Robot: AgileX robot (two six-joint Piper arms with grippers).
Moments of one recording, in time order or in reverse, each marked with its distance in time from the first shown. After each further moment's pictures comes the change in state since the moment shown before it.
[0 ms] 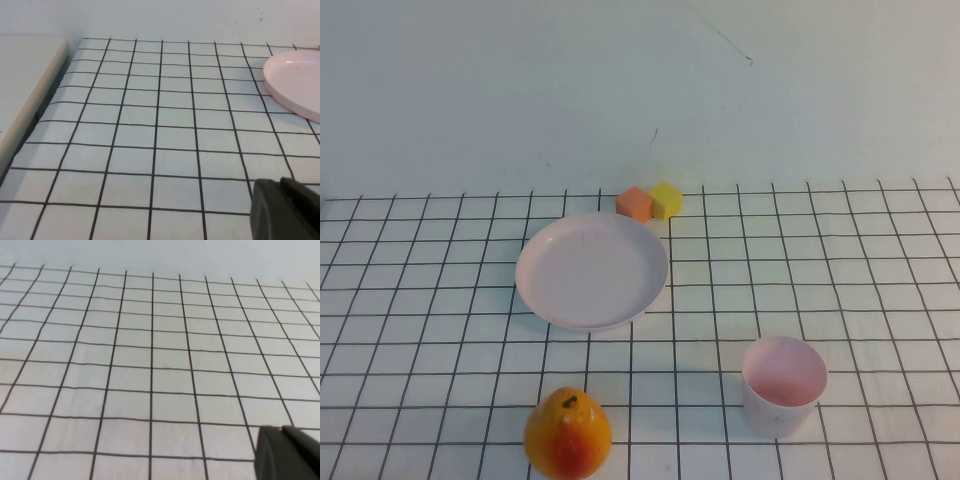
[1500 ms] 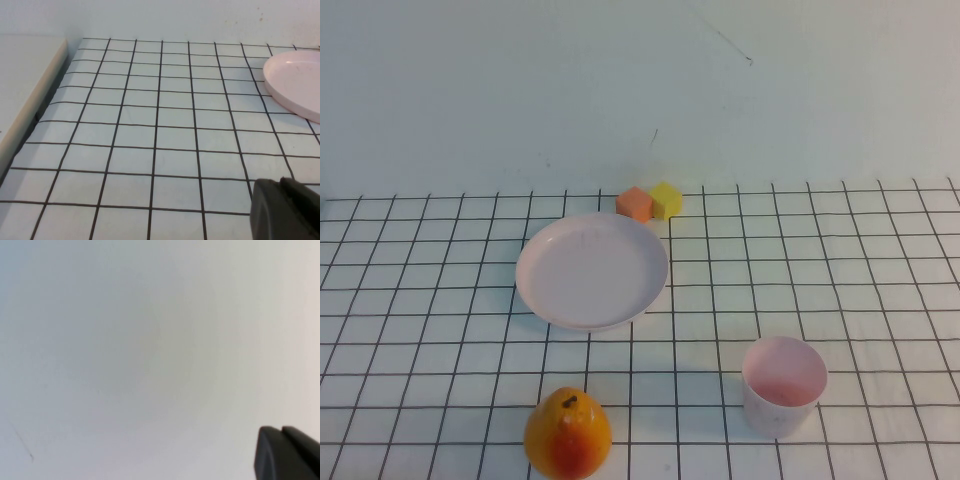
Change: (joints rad) right arm 0.000 0.000 0.000 -0.123 -0.793 -0.027; left arm 0.000 0.000 0.000 0.000 0.000 0.000
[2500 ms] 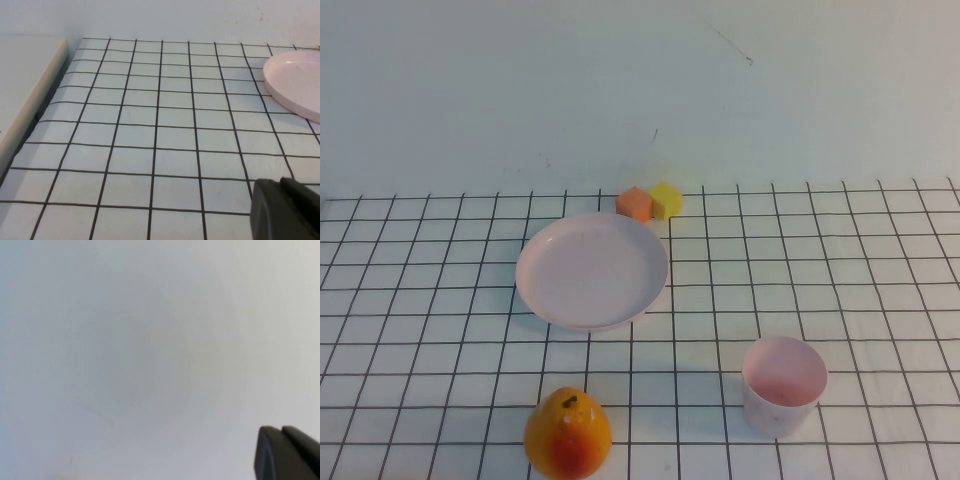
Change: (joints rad) right arm 0.000 0.305 -0.810 0.327 0.818 0.039; left arm 0.000 0.000 0.000 0.000 0.000 0.000
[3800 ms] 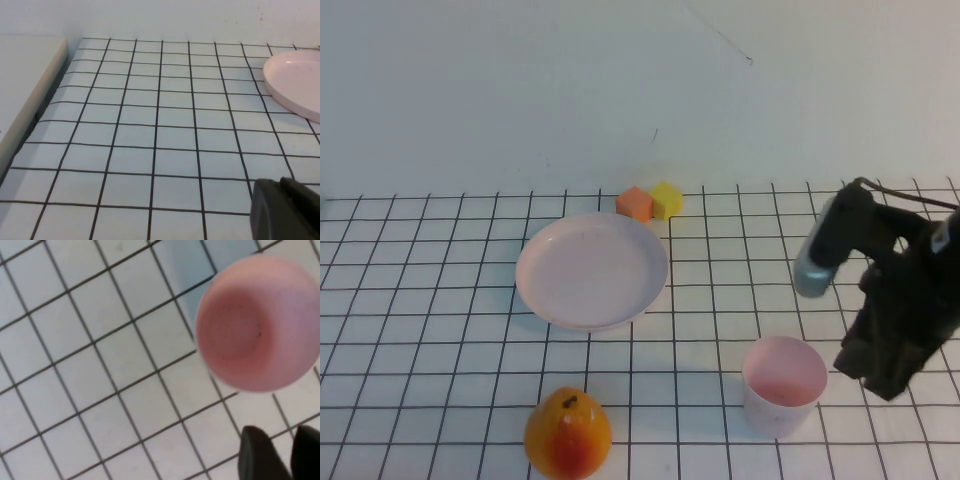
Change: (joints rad) right arm 0.498 1.200 -0.323 0.062 0.593 -0.662; left arm 0.000 0.000 0.000 0.000 0.000 0.000
